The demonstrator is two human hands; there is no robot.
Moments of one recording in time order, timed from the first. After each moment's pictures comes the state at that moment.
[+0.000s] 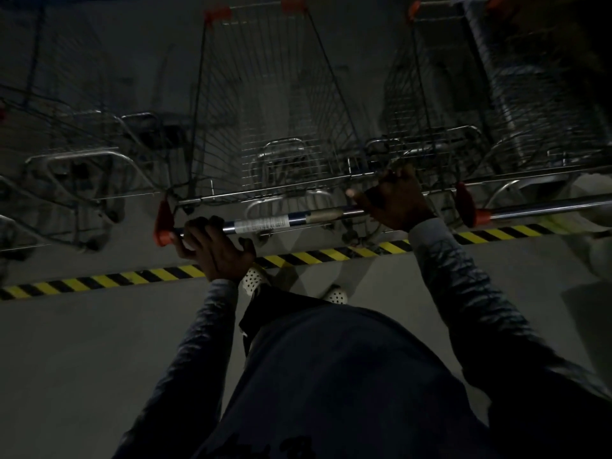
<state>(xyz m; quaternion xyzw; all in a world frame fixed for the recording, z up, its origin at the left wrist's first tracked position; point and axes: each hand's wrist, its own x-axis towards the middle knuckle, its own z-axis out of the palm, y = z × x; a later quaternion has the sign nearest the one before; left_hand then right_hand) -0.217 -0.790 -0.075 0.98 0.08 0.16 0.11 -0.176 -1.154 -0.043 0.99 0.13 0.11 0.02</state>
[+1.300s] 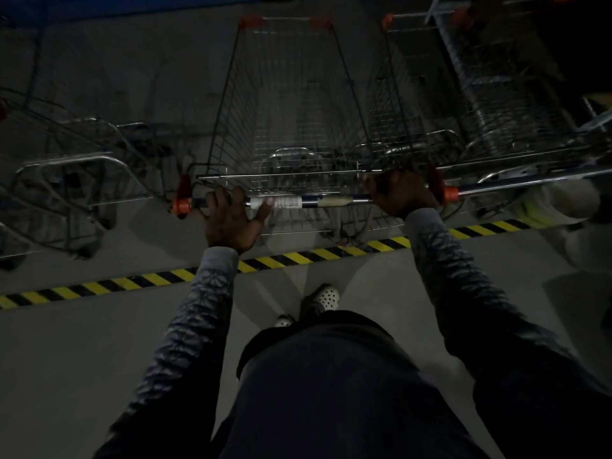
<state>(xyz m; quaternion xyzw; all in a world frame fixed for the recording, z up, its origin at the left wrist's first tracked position) -0.219 -0.826 -0.016 0.99 -0.01 0.04 0.10 -0.231 -1.162 0.018 1.00 0.01 -0.02 -0.04</state>
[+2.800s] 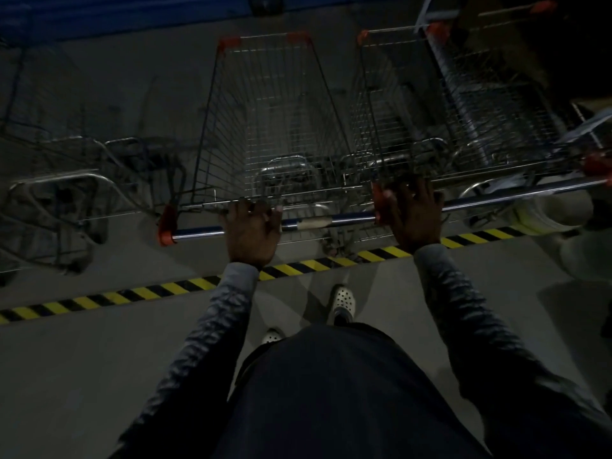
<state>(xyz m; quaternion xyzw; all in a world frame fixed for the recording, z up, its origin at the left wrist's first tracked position) -0.219 -0.936 -0.014 0.98 -0.07 0.10 0.13 -0.266 -1.263 -0.025 0.97 -0.08 0.19 -0.13</state>
